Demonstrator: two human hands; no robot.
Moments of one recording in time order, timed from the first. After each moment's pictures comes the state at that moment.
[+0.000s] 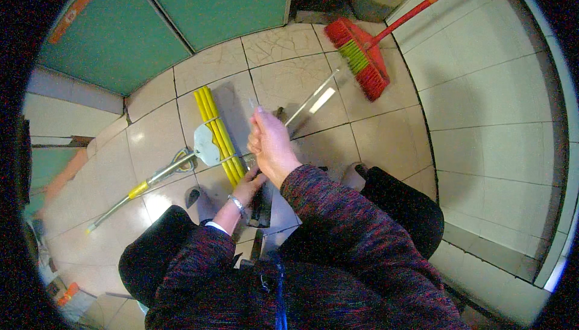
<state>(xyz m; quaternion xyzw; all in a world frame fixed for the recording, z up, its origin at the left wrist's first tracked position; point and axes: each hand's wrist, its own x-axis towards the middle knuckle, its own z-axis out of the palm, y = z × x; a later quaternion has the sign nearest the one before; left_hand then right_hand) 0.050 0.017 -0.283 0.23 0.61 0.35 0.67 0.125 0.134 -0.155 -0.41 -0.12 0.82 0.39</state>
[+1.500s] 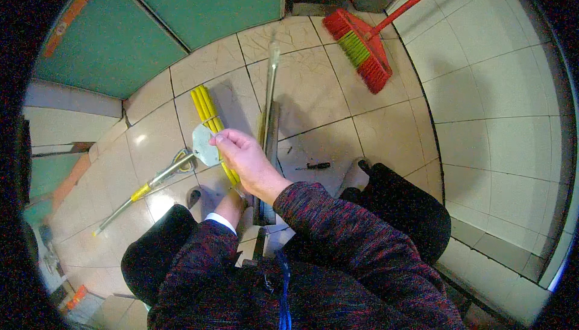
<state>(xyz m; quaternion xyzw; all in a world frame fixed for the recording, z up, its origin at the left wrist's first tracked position) 0.048 0.050 -0.308 0.05 0.58 0.21 0.78 0.107 0.108 -0.149 -0.34 -0.26 0.85 0.31</state>
